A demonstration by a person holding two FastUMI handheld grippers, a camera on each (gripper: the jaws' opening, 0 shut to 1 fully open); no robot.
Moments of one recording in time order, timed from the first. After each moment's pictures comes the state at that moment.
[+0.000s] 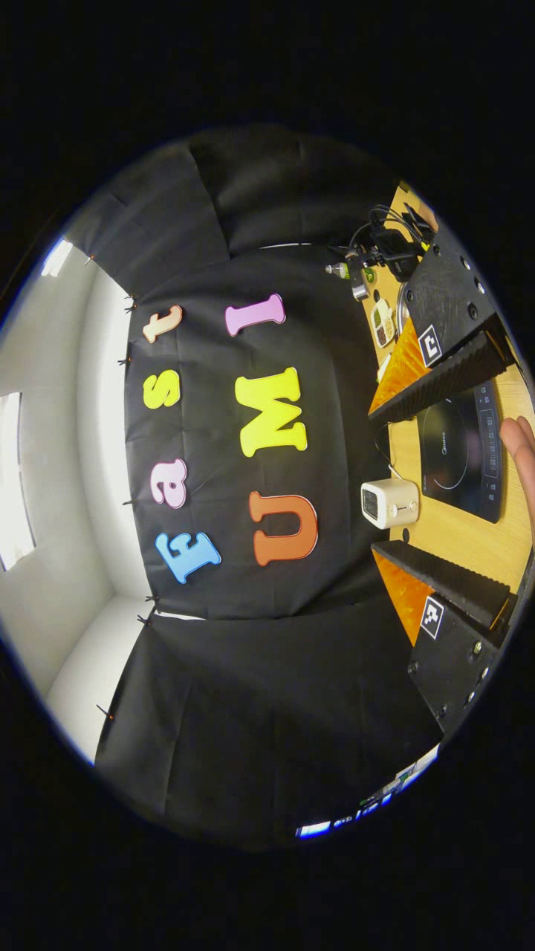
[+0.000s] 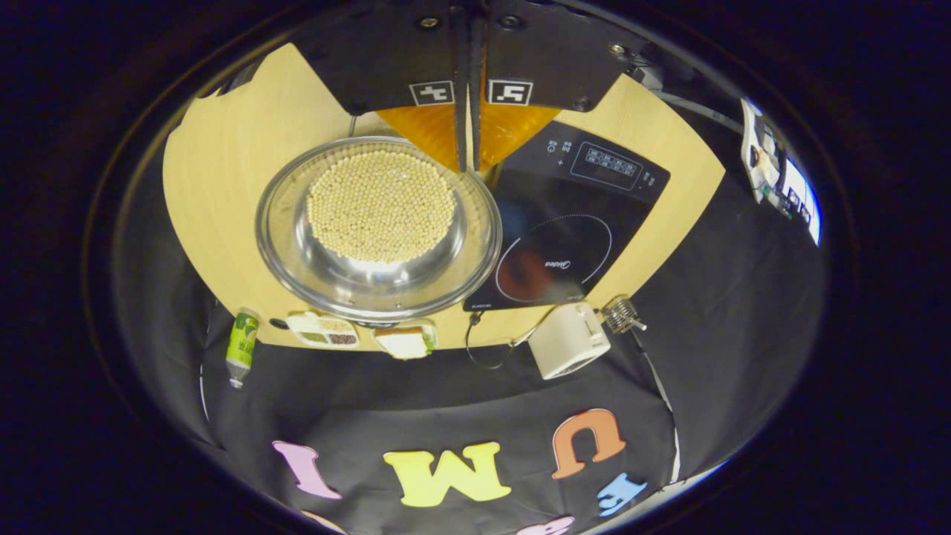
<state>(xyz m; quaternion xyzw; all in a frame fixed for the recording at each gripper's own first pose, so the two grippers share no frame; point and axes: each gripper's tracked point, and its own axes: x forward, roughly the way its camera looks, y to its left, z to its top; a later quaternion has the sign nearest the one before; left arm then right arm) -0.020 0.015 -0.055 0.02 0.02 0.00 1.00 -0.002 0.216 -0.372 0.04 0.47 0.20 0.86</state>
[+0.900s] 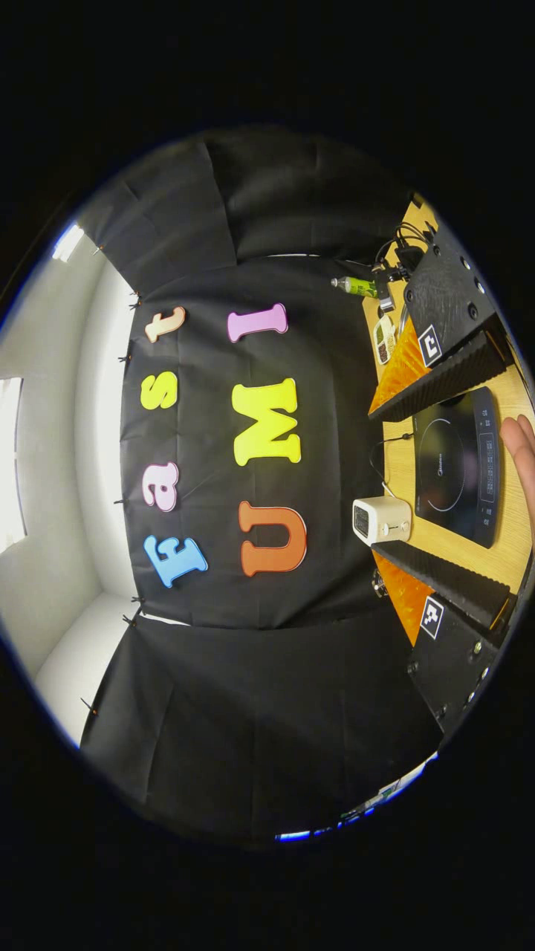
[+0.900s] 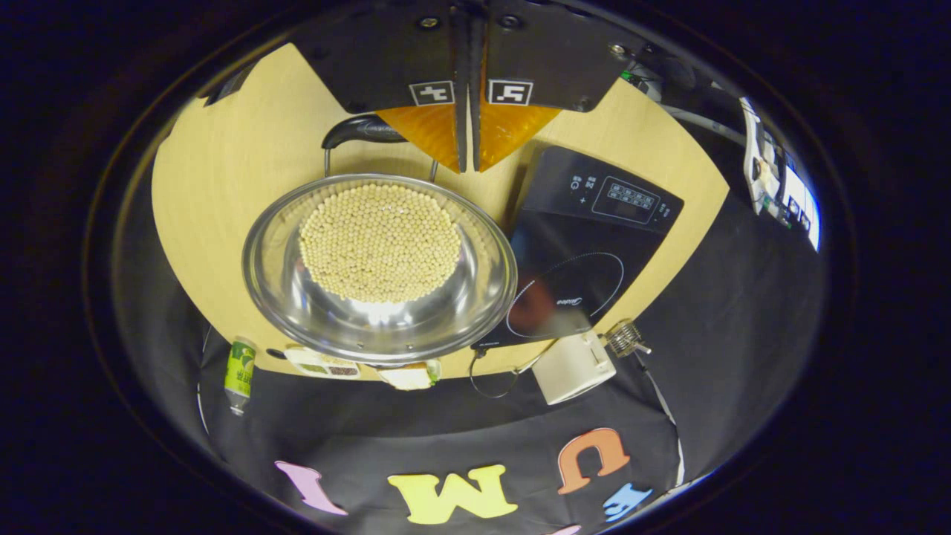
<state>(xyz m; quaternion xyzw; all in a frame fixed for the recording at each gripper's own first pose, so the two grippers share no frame) -0.011 0.003 -0.063 -0.01 0.03 -0.01 1.00 -0.018 0.191 -0.403 0.04 0.49 0.21 0.85</state>
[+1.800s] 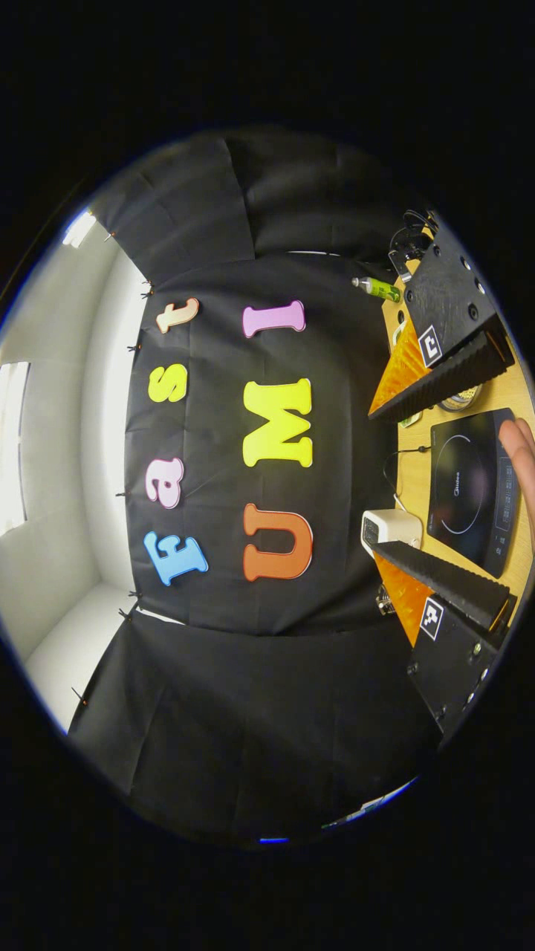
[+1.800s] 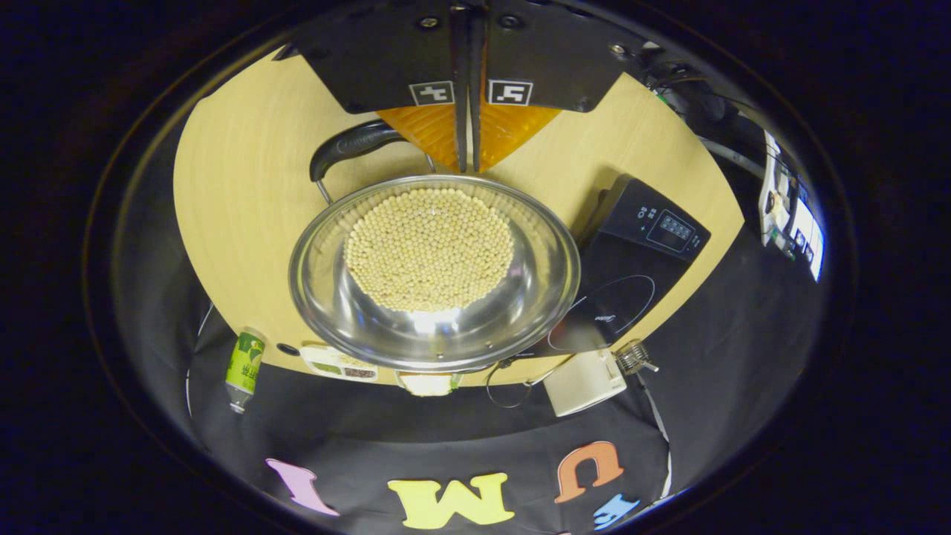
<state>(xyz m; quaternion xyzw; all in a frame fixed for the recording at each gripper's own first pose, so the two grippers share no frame) 0.025 -0.024 -0.063 -0.05 0.02 -0.02 1.00 0.014 0.108 -0.422 -0.01 0.49 0.22 0.84</state>
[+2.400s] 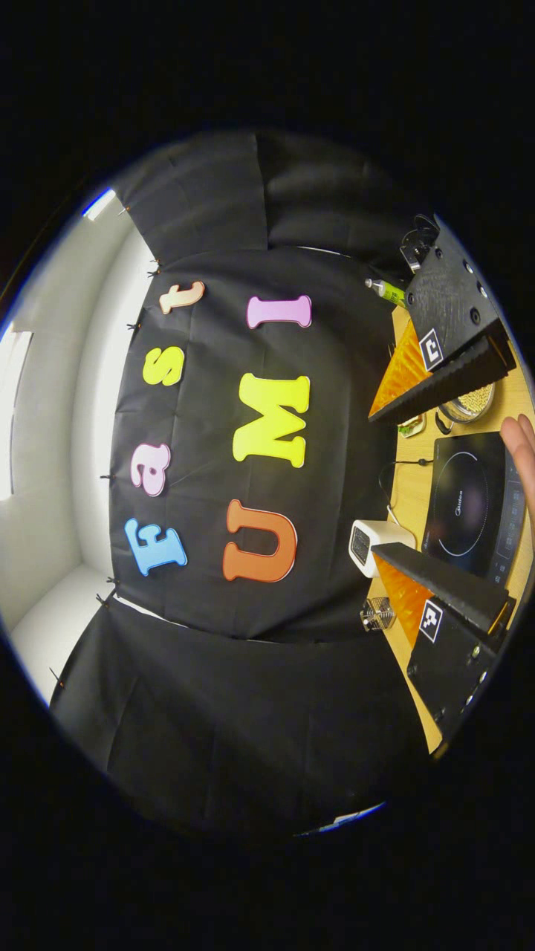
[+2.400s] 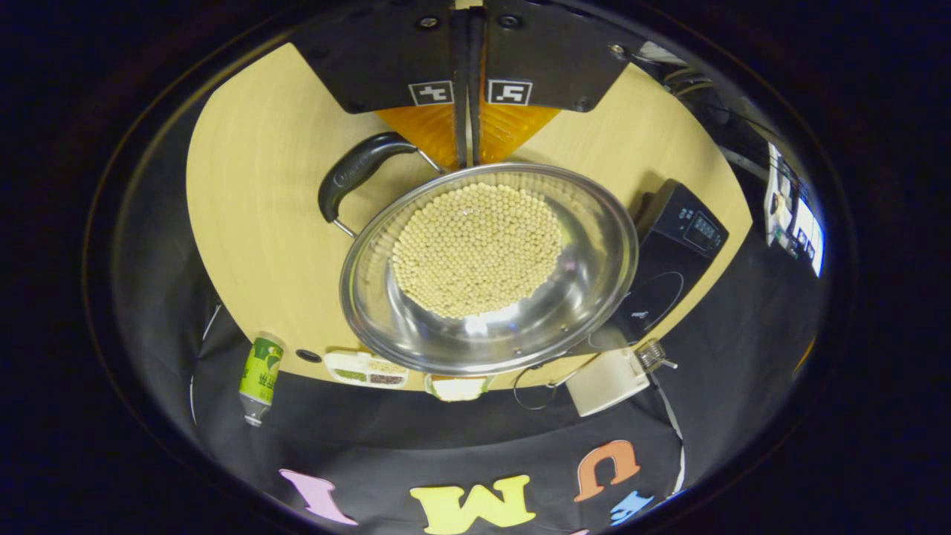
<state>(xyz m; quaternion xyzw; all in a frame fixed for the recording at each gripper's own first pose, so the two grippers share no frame) 0.070 -0.026 -0.068 -0.09 0.04 0.00 1.00 0.051 0.052 -0.439 -0.02 0.50 0.21 0.84</state>
